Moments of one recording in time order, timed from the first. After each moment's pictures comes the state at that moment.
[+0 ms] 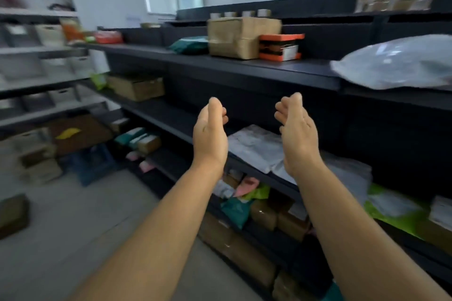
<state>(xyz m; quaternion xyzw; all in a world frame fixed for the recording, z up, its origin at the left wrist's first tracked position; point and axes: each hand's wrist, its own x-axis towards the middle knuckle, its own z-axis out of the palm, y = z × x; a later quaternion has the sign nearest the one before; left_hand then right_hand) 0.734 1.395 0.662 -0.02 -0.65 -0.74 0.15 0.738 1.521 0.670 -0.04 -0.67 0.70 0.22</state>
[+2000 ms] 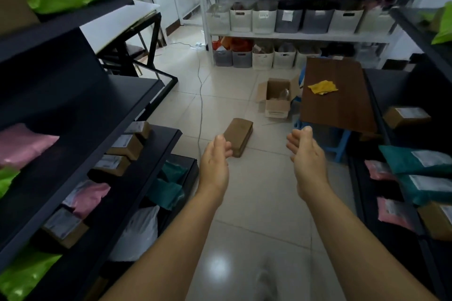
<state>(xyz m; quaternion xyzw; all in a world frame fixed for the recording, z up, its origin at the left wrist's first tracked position) 0.370 0.553 0.463 0.51 -0.51 -0.59 0.36 0.227 0.610 0.462 0.16 -0.70 0.63 -0.30</state>
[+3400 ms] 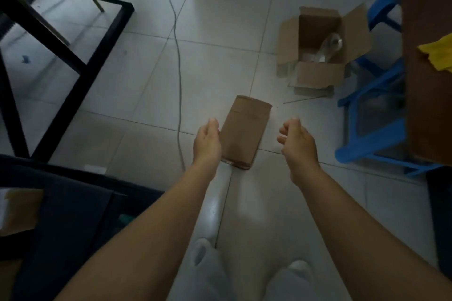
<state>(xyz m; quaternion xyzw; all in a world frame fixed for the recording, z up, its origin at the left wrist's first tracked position) 0.140 -0.048 0.091 0.66 -0.43 -0.59 0.19 0.007 0.037 0.105 0.09 -0.81 0.46 -0.36</state>
